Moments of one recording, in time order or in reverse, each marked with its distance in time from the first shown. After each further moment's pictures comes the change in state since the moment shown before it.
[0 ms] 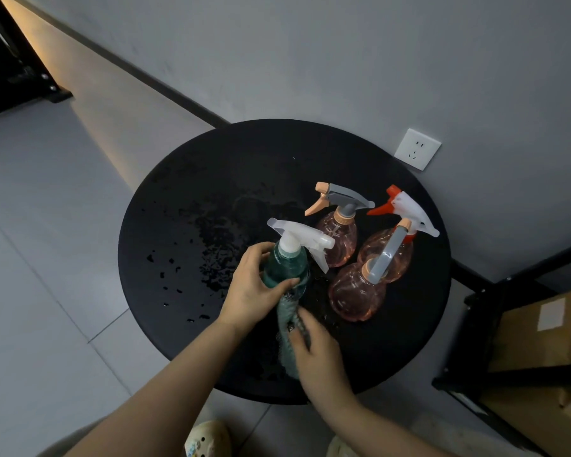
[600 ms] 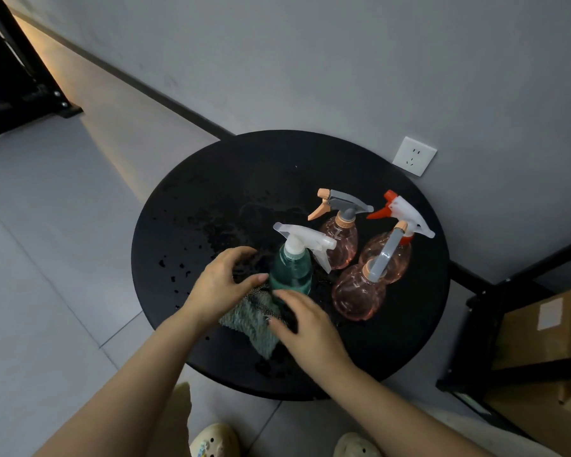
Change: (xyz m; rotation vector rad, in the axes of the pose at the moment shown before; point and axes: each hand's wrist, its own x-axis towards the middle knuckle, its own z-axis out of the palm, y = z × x) left_hand -0.003 0.016 -0.063 0.326 -0.086 -0.026; right_hand 0.018 -0.029 -0.006 -0.324 -0.101 -0.322
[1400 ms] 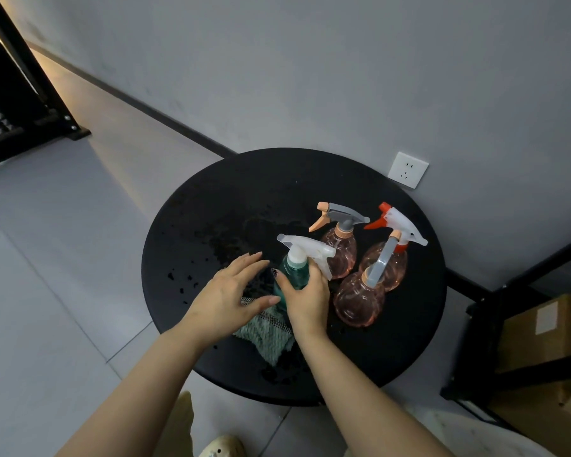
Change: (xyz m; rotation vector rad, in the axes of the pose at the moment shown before) left_hand -0.025 0.029 -0.025 0.254 -0.140 0.174; right_hand 0.051 -0.016 0.013 0.360 0.504 0.259
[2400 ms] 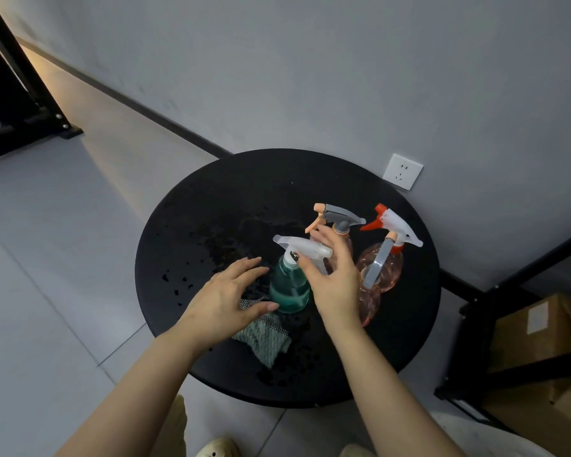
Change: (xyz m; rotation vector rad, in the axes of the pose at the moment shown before) left_hand 0.001 -0.006 0.001 0.087 -0.064 0.024; right_hand 0.012 -0.030 -0.048 0.156 -0.004 -0.238
